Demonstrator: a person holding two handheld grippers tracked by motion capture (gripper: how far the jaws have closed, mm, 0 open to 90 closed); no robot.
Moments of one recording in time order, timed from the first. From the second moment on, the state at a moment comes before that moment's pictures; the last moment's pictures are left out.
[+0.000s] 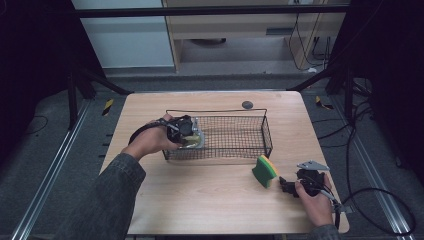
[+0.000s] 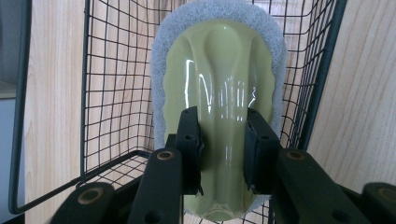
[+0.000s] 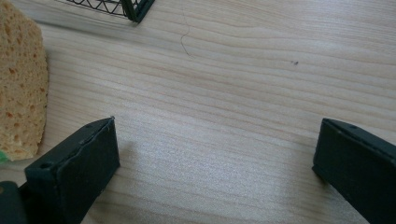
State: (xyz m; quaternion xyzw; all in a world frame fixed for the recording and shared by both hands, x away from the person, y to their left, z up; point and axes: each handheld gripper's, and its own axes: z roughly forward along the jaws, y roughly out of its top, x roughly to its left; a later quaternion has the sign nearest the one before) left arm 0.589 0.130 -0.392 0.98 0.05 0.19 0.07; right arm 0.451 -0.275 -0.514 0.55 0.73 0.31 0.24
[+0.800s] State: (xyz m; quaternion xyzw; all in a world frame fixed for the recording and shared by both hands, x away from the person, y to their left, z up) left arm 0.593 0.133 -0.396 0.98 0.06 0.18 0.08; right arm 0.451 -0.275 -0.514 0.55 0.73 0.31 0.24
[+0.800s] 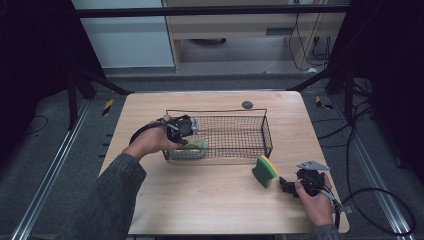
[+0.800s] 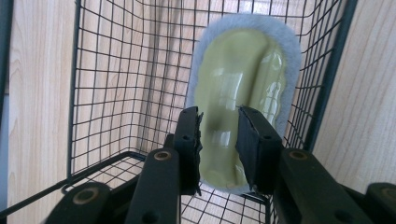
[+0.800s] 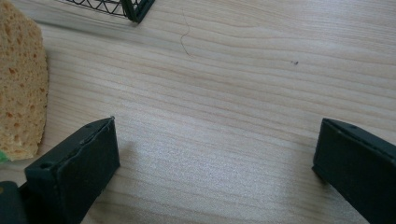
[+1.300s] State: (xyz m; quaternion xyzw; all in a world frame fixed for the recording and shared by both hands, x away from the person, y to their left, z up) left arm 0.584 0.137 -0.370 0.97 0.09 0.21 0.13; right arm 0.451 -0.275 -0.514 0.55 0.73 0.31 0.24
